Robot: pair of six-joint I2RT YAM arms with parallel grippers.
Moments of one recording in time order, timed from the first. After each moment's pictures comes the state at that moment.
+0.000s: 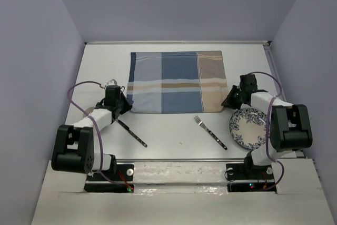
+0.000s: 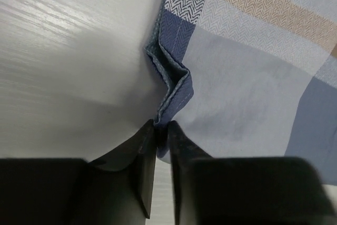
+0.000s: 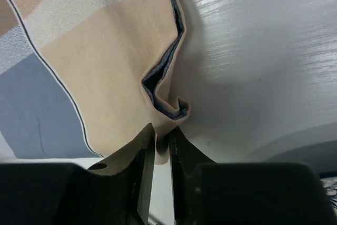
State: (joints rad) left arm -0.13 1.34 0.54 0.00 -0.02 -0.62; right arm 0.03 1.57 0.80 -0.25 -0.24 0.60
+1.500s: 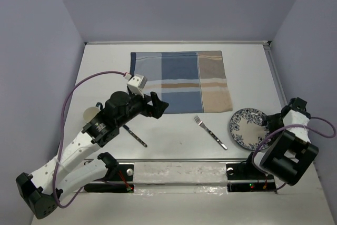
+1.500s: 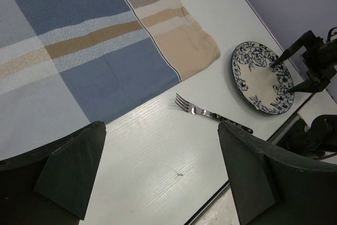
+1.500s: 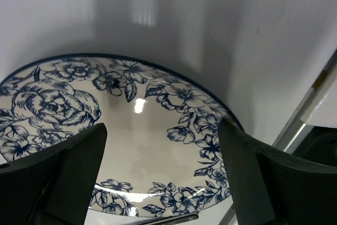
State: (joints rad) left arm -0.73 0.78 0.76 -0.23 0.02 -0.41; right arm -0.66 1.21 0.70 -0.84 0.13 0.80
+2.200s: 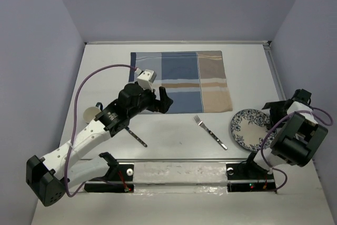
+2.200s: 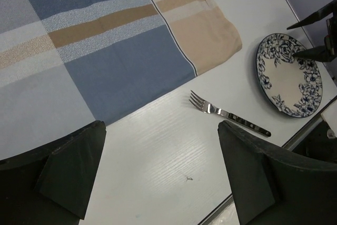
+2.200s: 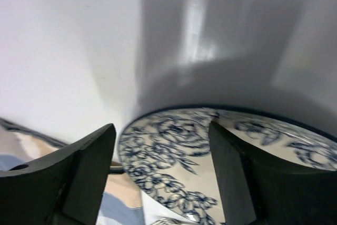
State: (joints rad) left arm -0.73 0.95 0.81 -0.22 0.00 -0.41; right arm -0.66 1.41 0.76 -0.57 -0.11 0.87
